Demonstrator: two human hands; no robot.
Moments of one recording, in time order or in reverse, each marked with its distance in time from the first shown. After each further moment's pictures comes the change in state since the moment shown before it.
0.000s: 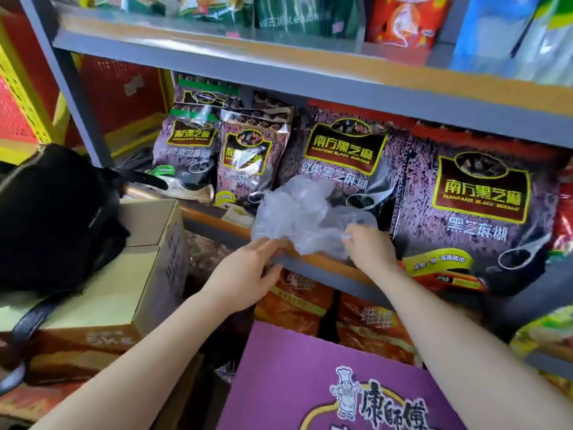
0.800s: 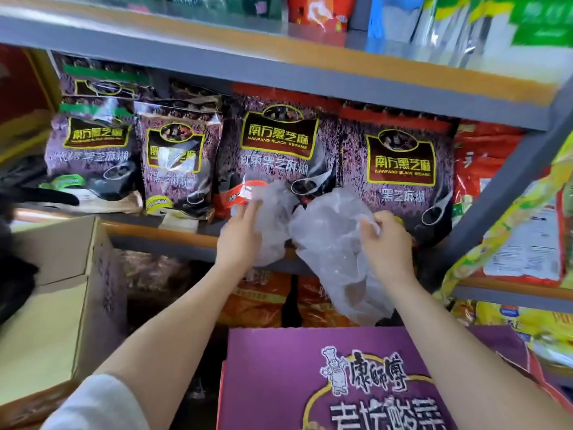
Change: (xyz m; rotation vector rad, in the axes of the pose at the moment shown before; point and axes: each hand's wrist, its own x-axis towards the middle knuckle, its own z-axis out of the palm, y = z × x) left_hand 0.091 -0.017 0.072 -0.031 0.088 -0.102; right_hand -0.085 0.016 -0.050 0.494 0.384 0.457
